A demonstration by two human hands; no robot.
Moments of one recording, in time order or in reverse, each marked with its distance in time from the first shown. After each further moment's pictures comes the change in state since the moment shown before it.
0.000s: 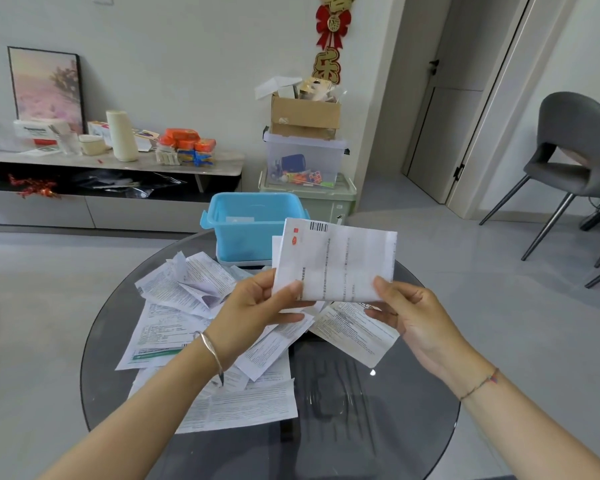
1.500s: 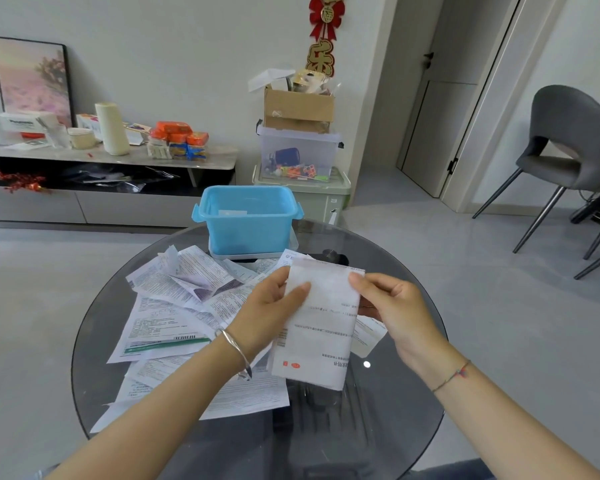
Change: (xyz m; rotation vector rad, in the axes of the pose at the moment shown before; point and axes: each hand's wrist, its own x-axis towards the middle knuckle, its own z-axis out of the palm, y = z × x) left_hand 0.006 -0.011 0.024 0.051 0.023 -0.108; right_hand -0.006 0.002 0.017 -0.166 0.120 0.011
